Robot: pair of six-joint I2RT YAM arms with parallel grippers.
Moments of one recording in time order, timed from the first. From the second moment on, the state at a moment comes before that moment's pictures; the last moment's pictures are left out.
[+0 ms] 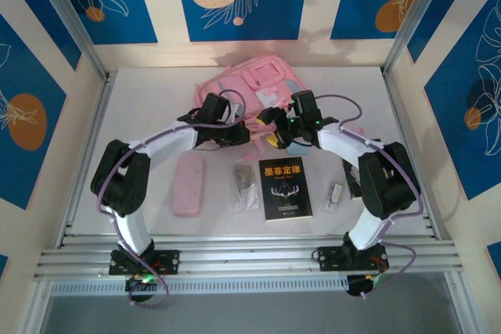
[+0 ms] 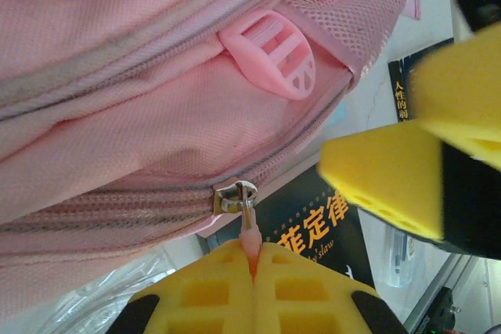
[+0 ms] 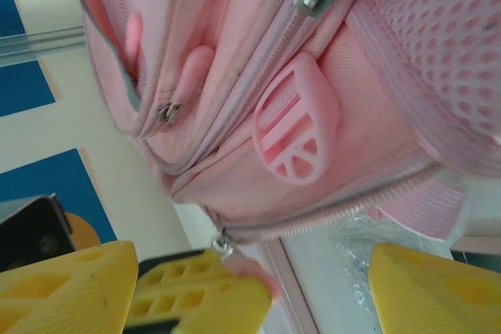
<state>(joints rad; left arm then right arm) -0.56 1.80 1.26 -0.31 0.49 -0.59 0.39 1.71 1.07 -0.12 -0.53 1.25</state>
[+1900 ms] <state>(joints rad) -0.54 1.92 1.43 -0.58 0.37 -0.39 0.33 1.87 1.18 -0.23 -0.60 0.97</state>
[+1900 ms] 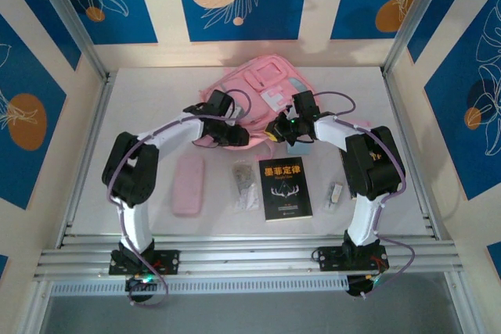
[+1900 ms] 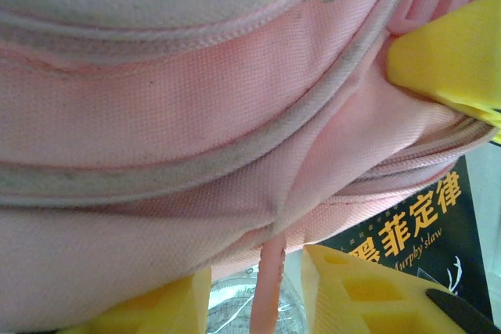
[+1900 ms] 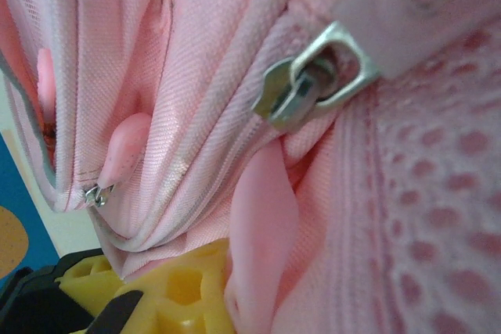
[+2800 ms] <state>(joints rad) -0.44 1.90 1.48 -0.75 0.29 -0.24 0.18 1.87 1.18 -0.31 -0.68 0.82</state>
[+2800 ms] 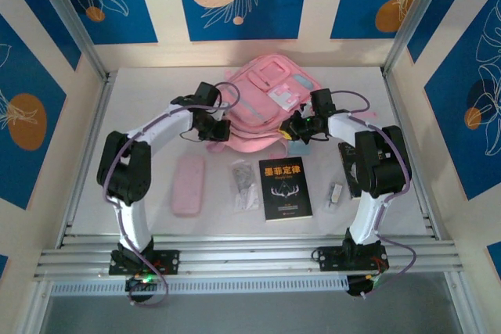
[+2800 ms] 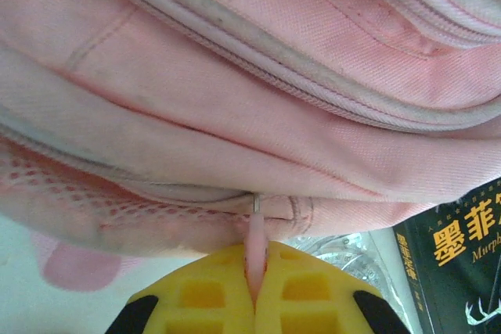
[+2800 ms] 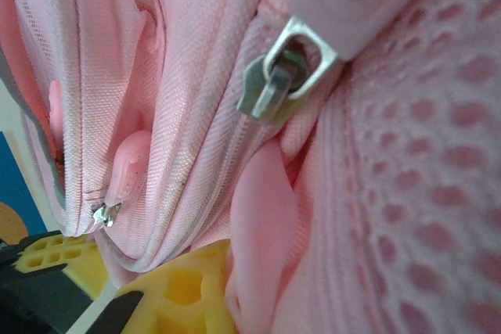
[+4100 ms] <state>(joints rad) -0.67 1.87 1.51 -0.59 0.50 -0.44 0.33 1.53 0.83 -0.04 -0.49 1.22</state>
